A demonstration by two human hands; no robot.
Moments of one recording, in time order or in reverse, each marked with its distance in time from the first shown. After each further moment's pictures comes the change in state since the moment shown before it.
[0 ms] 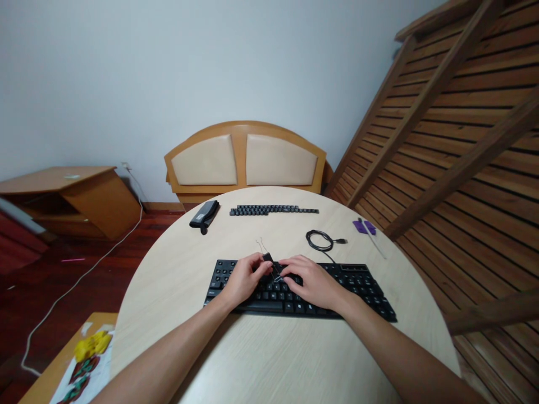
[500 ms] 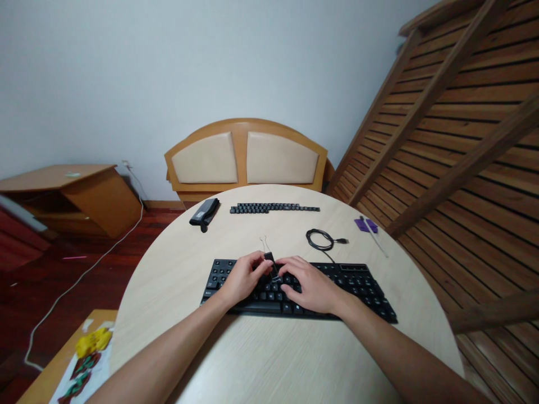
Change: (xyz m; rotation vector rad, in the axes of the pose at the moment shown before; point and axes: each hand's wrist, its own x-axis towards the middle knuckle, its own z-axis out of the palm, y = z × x) left_hand -0.002 0.006 -0.004 0.009 -0.044 0.022; right_hand -0.002 -0.009 0.007 0.051 -0.021 0.007
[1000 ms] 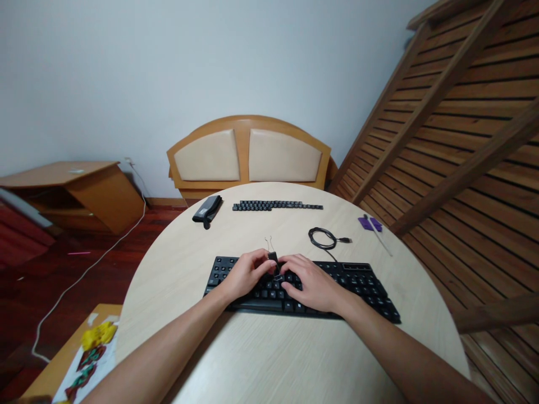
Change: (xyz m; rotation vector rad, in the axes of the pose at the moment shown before) left_hand -0.002 0.005 -0.008 0.036 -0.088 0.043; right_hand 0.002 -0.002 0.004 -0.025 -0.009 0.010
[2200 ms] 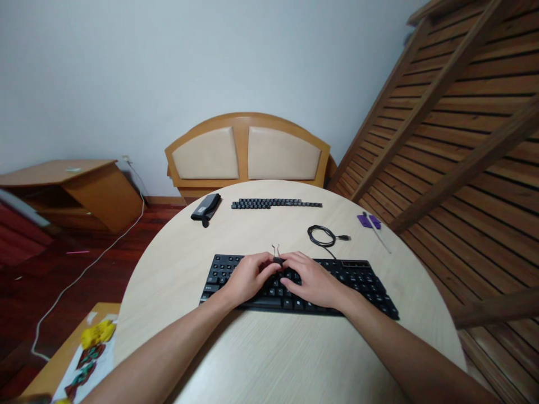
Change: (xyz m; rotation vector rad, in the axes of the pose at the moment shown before) left_hand -0.004 0.002 0.010 0.216 0.022 0.043; right_hand 0.002 0.002 -0.001 -0.007 -0.005 -0.017
